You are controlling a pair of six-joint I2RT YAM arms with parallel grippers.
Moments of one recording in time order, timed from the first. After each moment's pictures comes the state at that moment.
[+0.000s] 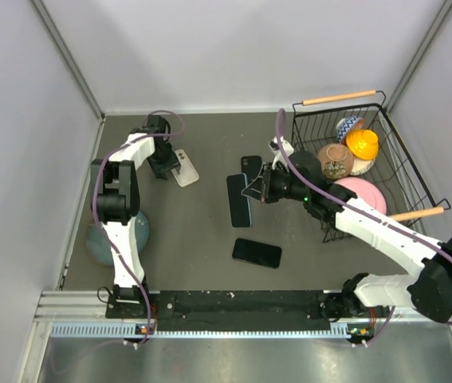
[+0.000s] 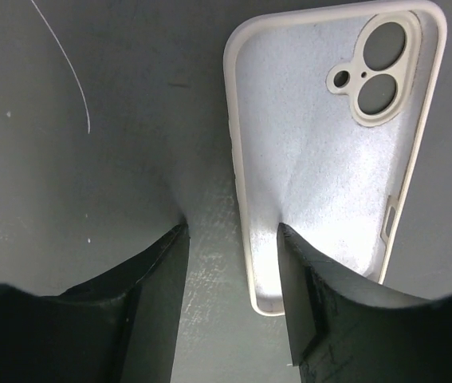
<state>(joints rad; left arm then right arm) -0.07 2.13 1.65 -0.73 -0.01 -0.53 0.71 1.24 0.96 -0.13 -0.25 0.61</state>
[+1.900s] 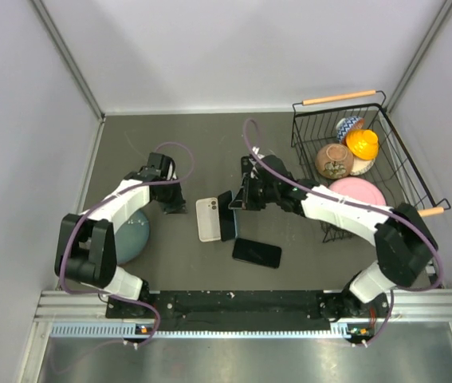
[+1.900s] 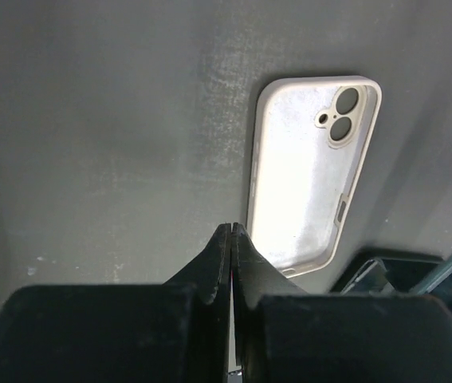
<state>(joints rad) -0.23 1.49 0.95 -0.59 0.18 -0.53 0.77 1.50 1.01 -0.19 -0.21 0.79</state>
